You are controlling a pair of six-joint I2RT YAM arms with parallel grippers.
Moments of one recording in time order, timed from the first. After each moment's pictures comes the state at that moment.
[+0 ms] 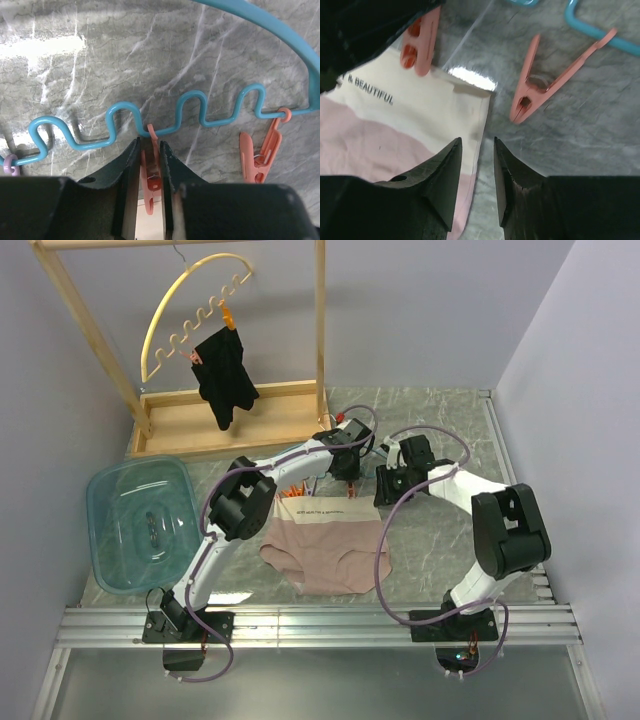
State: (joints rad) left arm -0.78 2.36 1.96 -0.61 -0.17 -0.70; right arm 0.25 1.64 0.92 -0.35 -0.35 0.08
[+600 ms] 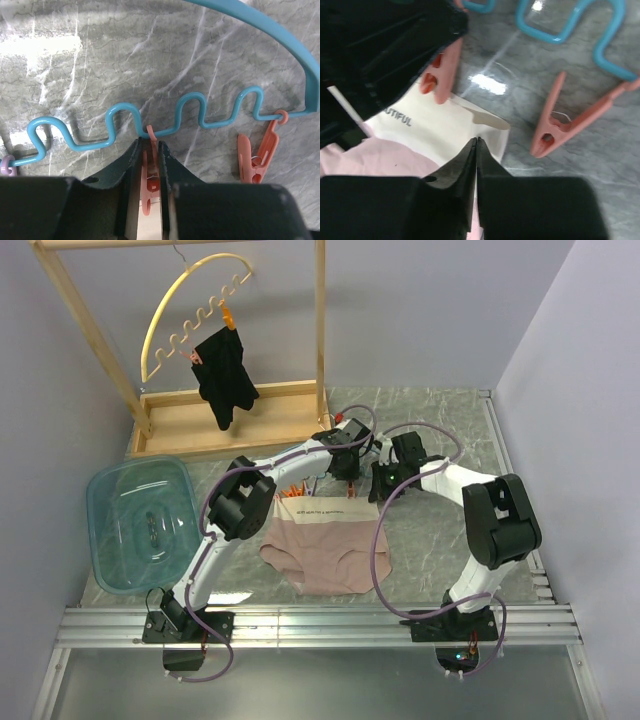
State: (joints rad) left arm -0.78 2.36 1.95 -0.59 -0.17 -0.72; right arm 0.28 1.72 0.97 -0.30 -0.37 0.14
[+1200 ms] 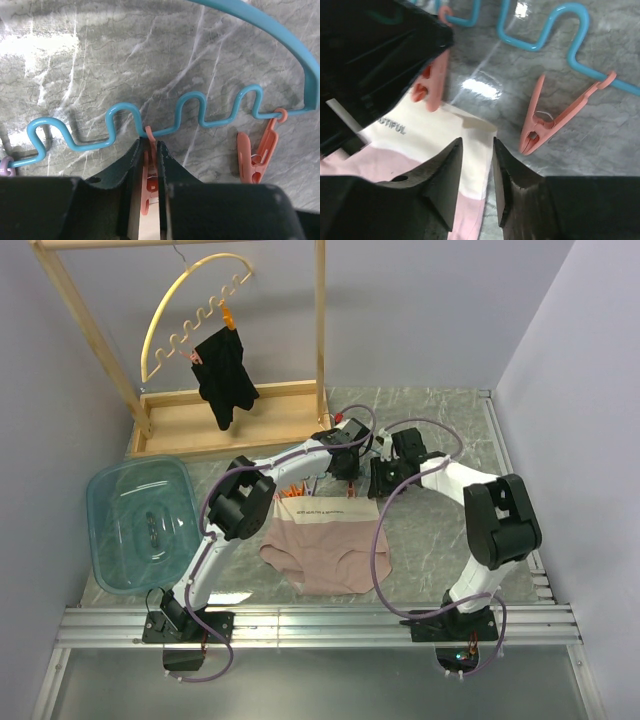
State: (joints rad) left arm -0.78 2.36 1.95 -0.59 -0.16 -0.73; right arm 0.28 1.71 1.00 -0.32 -0.31 0.15
